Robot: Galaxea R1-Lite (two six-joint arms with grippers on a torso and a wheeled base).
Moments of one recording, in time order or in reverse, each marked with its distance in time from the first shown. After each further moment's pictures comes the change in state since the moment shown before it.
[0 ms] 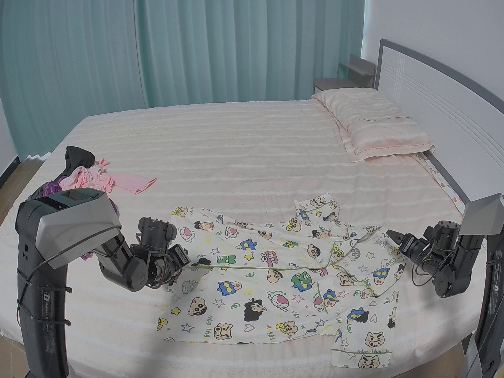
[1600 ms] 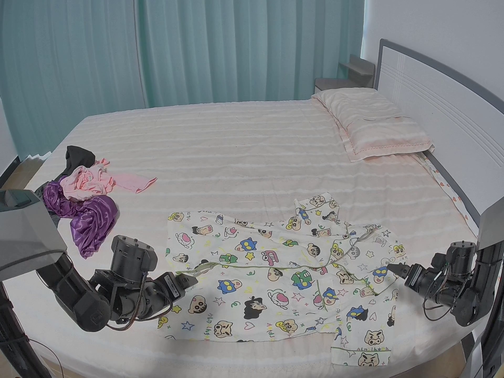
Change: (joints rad) left arm -0.148 -0.407 0.484 -0.067 -0.131 -0.104; right arm 0.096 -0.243 0.516 -0.049 0.044 0.048
